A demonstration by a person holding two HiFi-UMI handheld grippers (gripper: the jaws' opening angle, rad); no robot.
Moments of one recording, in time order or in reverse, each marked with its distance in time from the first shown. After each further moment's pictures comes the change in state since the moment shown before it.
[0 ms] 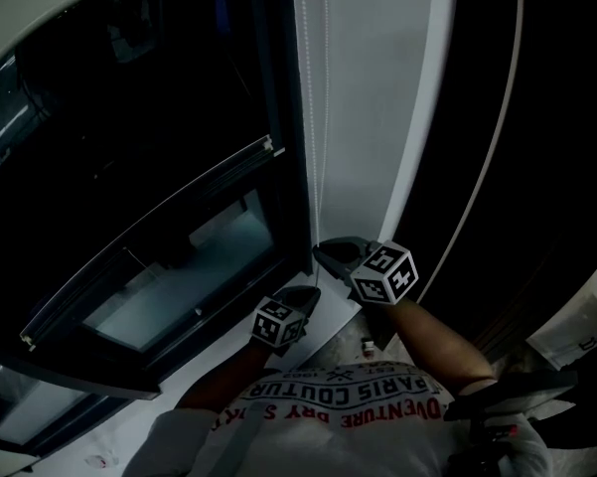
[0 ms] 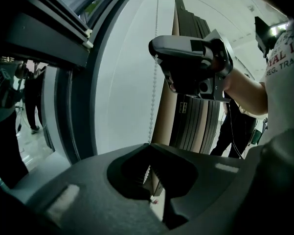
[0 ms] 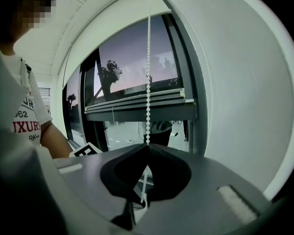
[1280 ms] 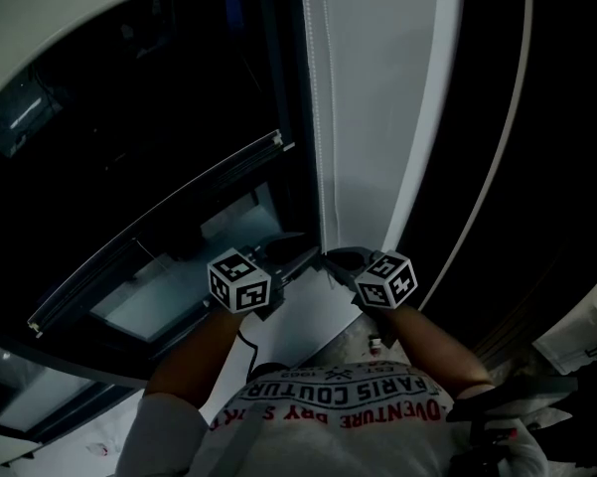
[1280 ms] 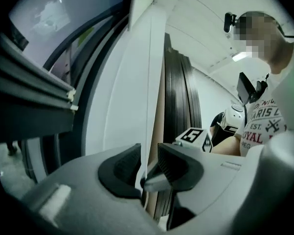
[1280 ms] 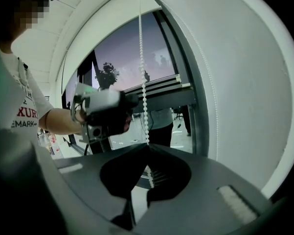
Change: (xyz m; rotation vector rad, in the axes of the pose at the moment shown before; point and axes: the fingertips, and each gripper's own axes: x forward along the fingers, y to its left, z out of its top) left arm -0.081 -0.011 0.172 0.084 -0.312 -0.195; right arm 0.010 0.001 -0.046 0.082 0.009 0.028
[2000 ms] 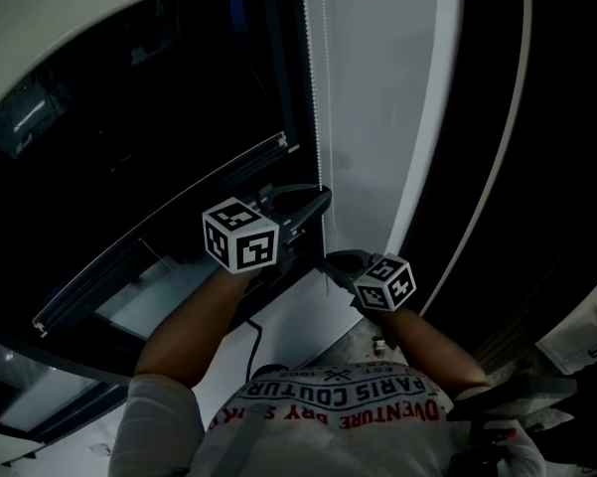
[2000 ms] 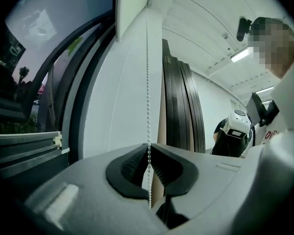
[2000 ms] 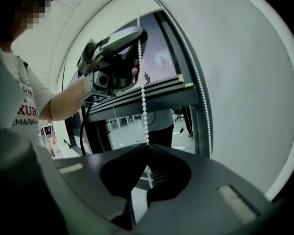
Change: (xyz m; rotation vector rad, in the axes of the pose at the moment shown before) left arm 0.023 0.000 0.112 0.051 -0.035 0.005; right arm 0.009 0.007 -0.001 0.014 -0.015 0.012
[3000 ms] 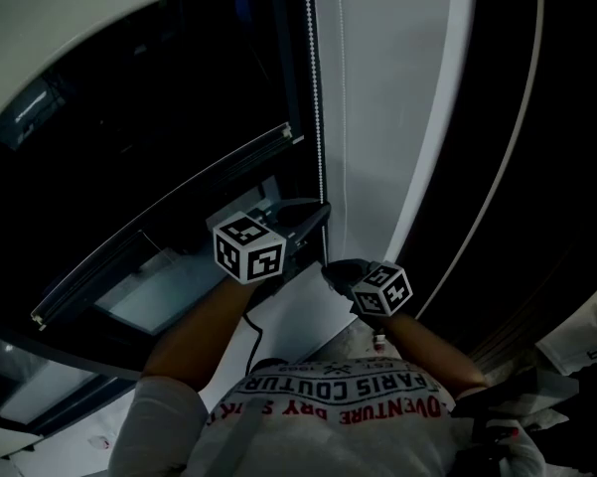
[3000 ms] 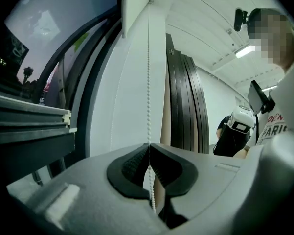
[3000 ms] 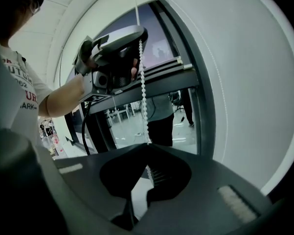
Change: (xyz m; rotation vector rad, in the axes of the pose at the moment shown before) left arm -0.009 0.009 -0.052 -0.007 0.039 0.052; right arm 0.012 0.007 -0.048 0.038 0.090 0.006
